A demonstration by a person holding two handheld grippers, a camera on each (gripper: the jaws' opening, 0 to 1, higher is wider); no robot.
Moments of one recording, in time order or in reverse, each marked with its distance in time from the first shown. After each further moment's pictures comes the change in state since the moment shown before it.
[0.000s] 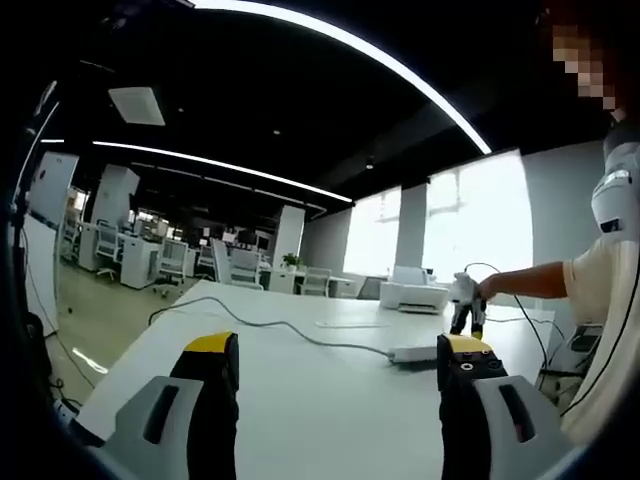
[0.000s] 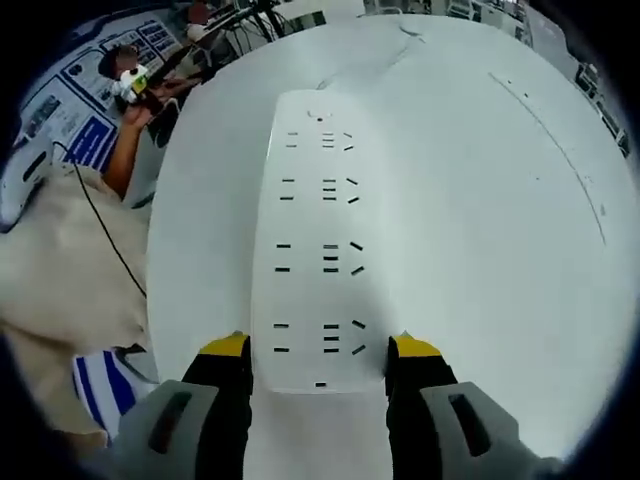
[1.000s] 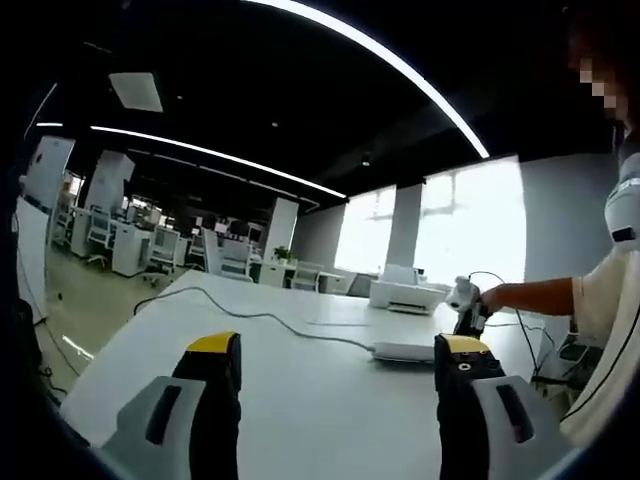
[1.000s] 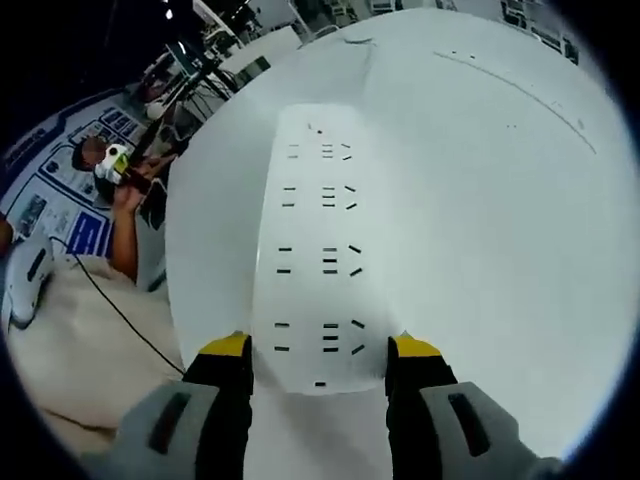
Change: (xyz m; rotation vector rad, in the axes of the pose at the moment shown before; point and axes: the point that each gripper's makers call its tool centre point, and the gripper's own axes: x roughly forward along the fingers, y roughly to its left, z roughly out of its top) left arm 0.019 -0.005 -0.006 -0.052 0.026 -0.036; right arm 0.011 0.033 0.016 0.308 -0.187 0.051
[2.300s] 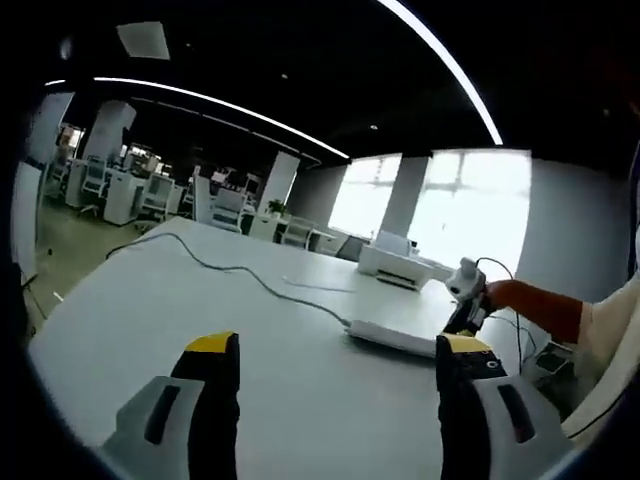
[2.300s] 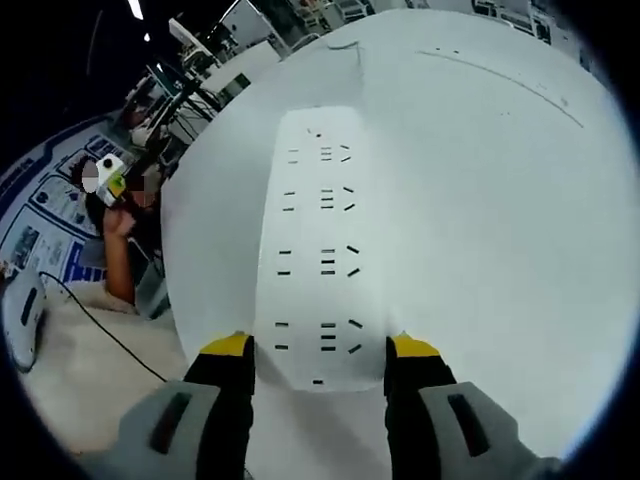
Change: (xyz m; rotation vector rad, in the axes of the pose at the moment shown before) left arm 0.054 -0.027 -0.039 -0.127 0.191 -0.026; right arm 0.012 0.021 0.001 0.100 -0.057 -0.025
